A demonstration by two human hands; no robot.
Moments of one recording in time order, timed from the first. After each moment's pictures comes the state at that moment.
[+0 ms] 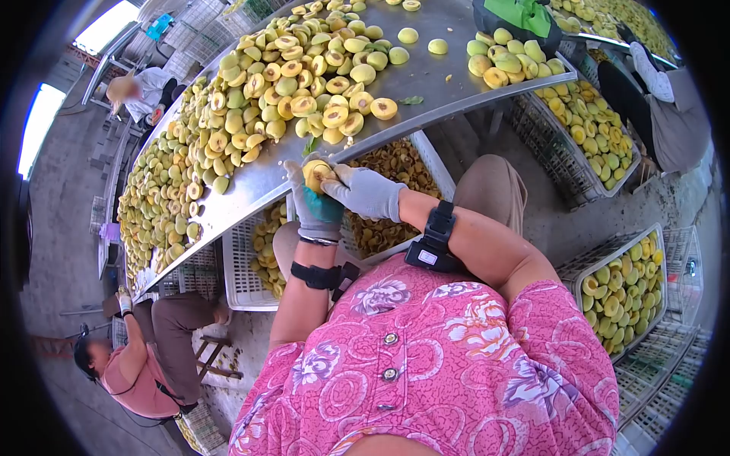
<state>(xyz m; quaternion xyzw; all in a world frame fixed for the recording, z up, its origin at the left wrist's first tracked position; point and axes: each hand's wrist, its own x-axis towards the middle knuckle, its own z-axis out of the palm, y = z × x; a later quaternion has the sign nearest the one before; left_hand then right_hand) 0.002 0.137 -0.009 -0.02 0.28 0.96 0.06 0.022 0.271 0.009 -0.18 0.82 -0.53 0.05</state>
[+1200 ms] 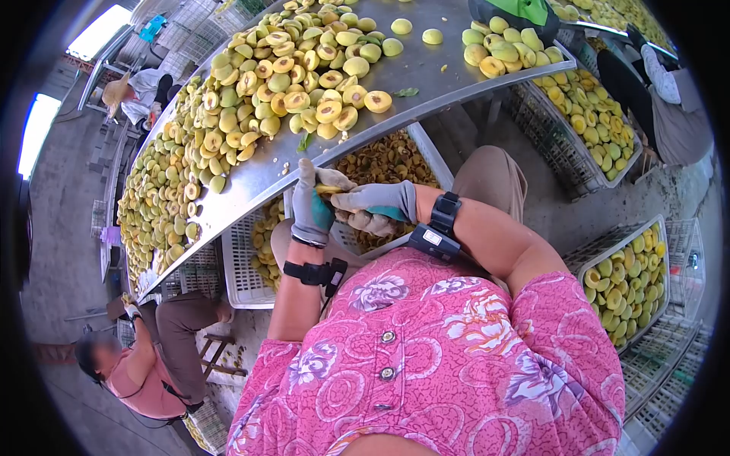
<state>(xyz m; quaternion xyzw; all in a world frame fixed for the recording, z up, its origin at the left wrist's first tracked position) 0.009 0.126 -0.011 0.05 0.50 0.86 0.12 0.036 0.298 -0.001 -0.08 0.39 -0.73 0.56</state>
